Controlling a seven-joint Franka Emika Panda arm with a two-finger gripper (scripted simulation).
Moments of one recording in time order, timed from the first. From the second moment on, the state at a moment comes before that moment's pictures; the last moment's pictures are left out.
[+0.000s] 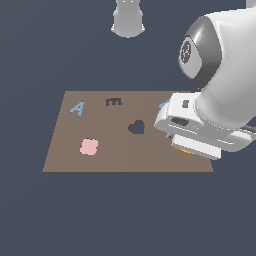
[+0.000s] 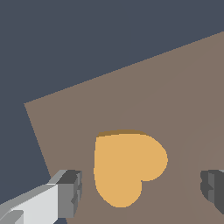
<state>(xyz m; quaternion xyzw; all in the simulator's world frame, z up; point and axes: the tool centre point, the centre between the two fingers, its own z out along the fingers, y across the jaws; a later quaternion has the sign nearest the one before) 0.065 0.168 0.054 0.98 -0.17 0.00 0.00</state>
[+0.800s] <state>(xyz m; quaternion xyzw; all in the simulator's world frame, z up) 0.070 0.172 0.033 0.98 -0.18 0.00 0.00</state>
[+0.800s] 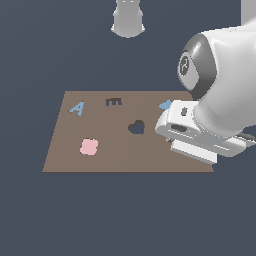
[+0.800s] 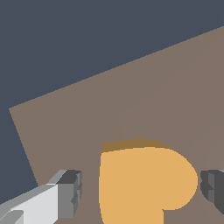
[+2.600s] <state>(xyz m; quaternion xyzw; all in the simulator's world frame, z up) 0.028 0.094 0.036 0.99 -0.14 0.00 0.00</state>
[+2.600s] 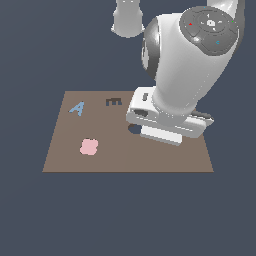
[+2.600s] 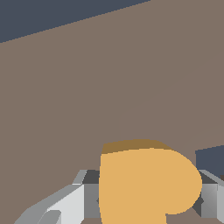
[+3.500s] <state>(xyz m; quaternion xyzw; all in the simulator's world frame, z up) 0.004 0.029 0.040 0.99 -0.10 0.00 0.00</state>
